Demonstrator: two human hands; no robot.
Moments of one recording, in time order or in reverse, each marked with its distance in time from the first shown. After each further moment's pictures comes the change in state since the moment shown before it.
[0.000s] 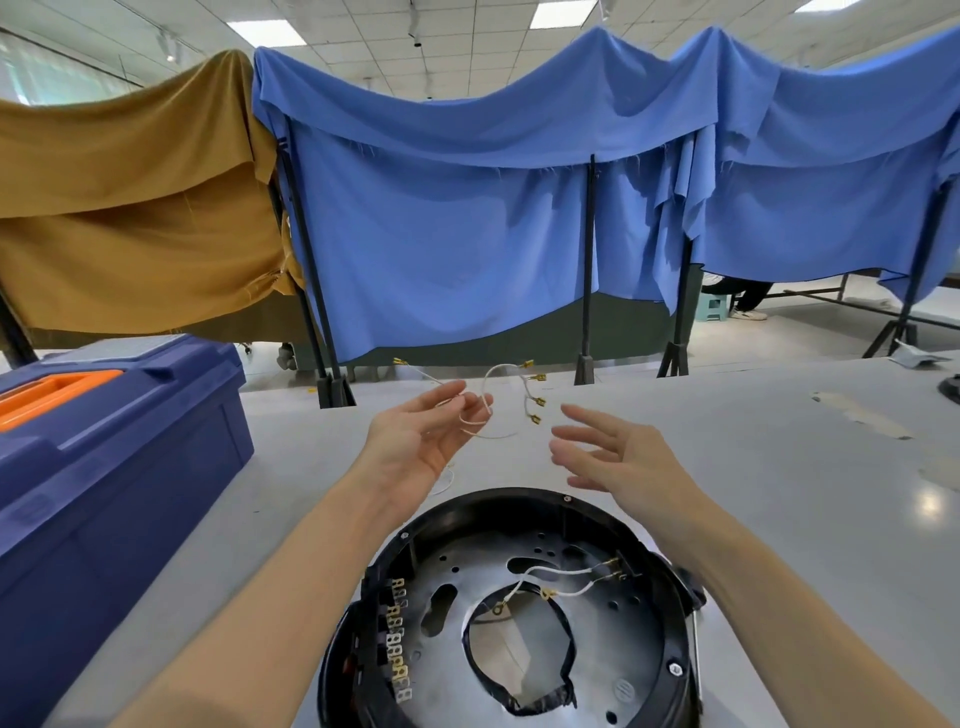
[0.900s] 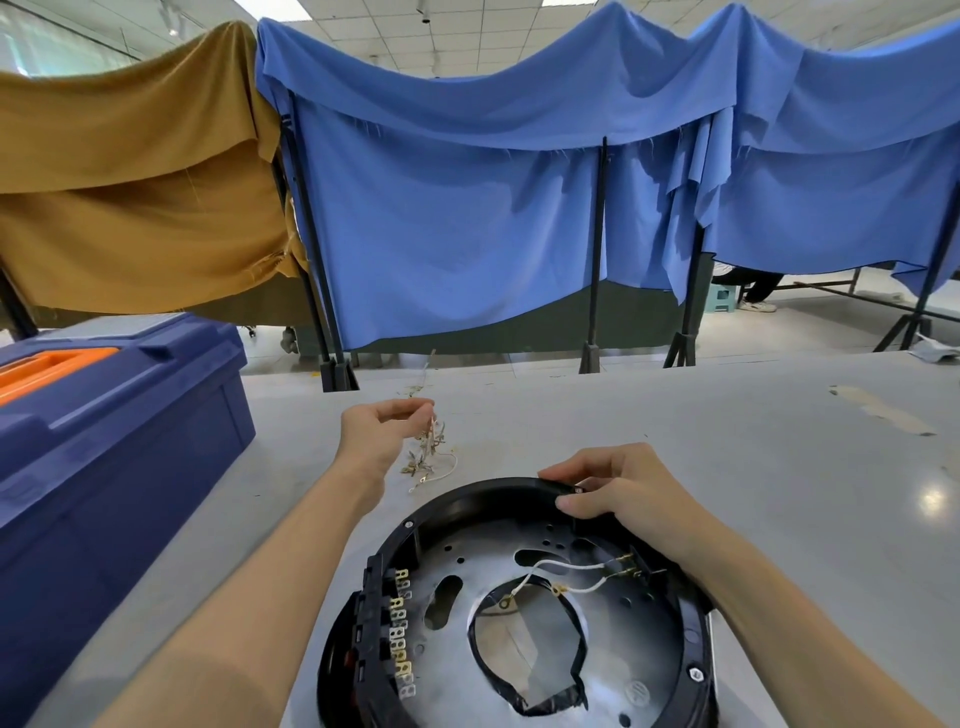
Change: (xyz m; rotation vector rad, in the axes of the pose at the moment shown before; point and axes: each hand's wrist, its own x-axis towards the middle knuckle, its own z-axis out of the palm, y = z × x) left_hand 0.046 -0.011 -0.063 0.688 0.296 0.163; right_hand -0.002 0.015 0.005 -0.049 -0.161 0.148
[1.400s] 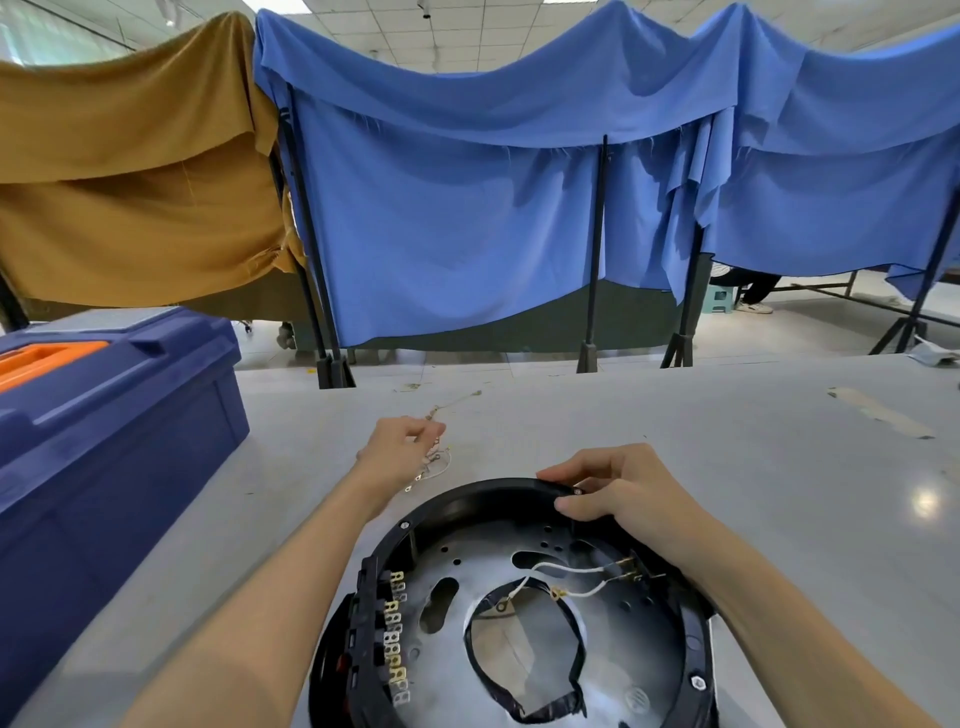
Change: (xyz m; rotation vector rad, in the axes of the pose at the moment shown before) left_hand 0.014 -0.029 0.008 0.467 -0.168 0.070; right_hand 0.001 0.000 0.000 -0.009 0.004 0.003
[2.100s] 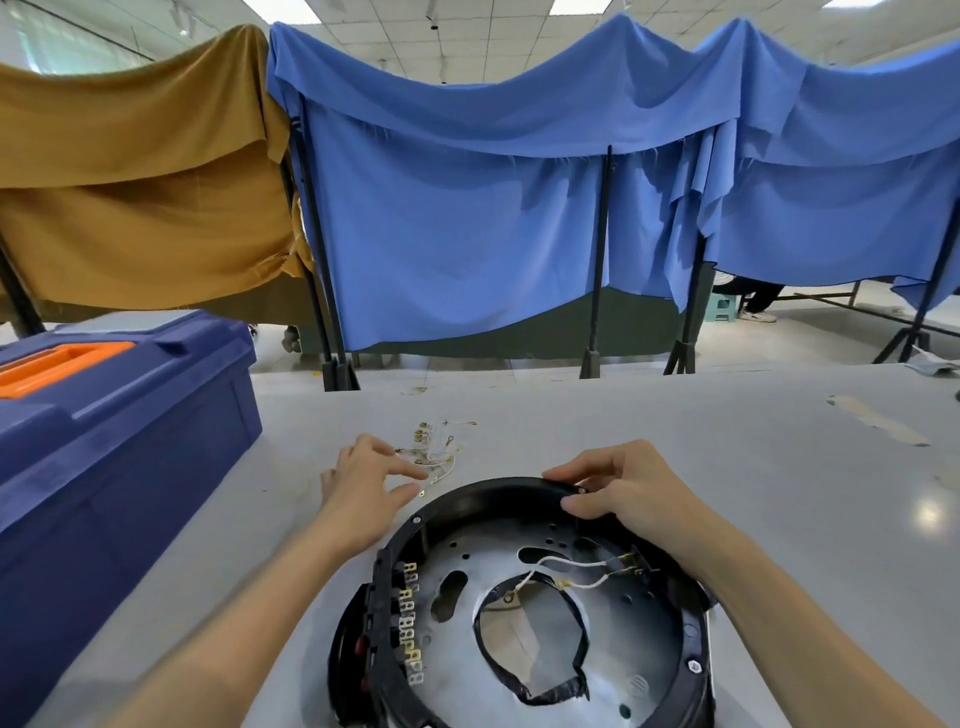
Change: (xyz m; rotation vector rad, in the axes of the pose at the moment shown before) left_hand -0.056 -0.014 -0.033 0.509 0.049 0.134; right_hand -0.004 -0.007 0.000 -0.071 -0.012 0.009
